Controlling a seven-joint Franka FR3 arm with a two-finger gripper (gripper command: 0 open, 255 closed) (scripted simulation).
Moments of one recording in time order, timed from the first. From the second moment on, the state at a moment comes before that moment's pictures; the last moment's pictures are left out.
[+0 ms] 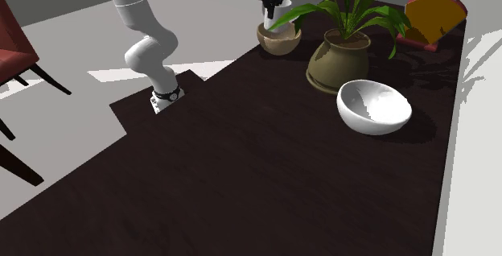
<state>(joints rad) 0.44 -0.14 0.35 -1.67 0.10 1.48 0.64</state>
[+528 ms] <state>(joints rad) 0.44 -0.14 0.35 -1.68 0.10 1.48 0.64</state>
